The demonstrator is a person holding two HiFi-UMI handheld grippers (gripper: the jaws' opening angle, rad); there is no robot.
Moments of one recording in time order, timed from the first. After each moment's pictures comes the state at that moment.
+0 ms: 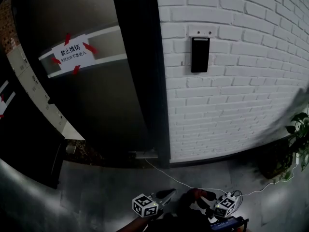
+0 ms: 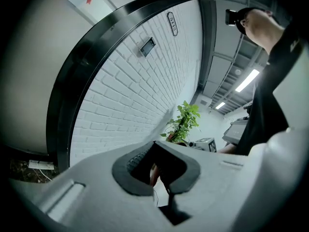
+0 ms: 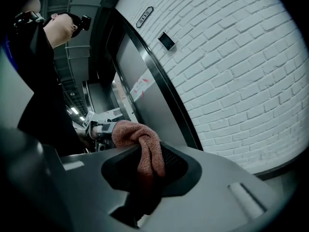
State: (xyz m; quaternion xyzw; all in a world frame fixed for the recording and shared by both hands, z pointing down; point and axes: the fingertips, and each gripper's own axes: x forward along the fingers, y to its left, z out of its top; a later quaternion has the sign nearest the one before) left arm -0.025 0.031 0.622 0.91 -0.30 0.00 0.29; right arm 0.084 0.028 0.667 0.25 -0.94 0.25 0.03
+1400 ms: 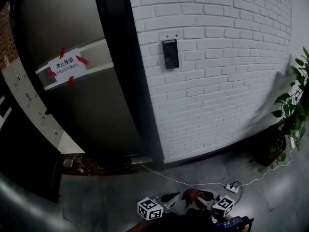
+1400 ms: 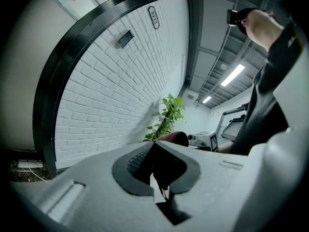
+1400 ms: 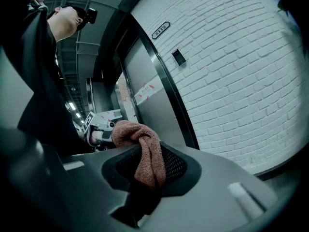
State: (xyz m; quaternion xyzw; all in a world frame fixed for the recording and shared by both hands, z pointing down) left arm 0.037 0.133 0.637 0.94 -0.23 0.02 0.26; right arm 0.104 0.129 0.655 0.29 -0.94 0.18 0.01
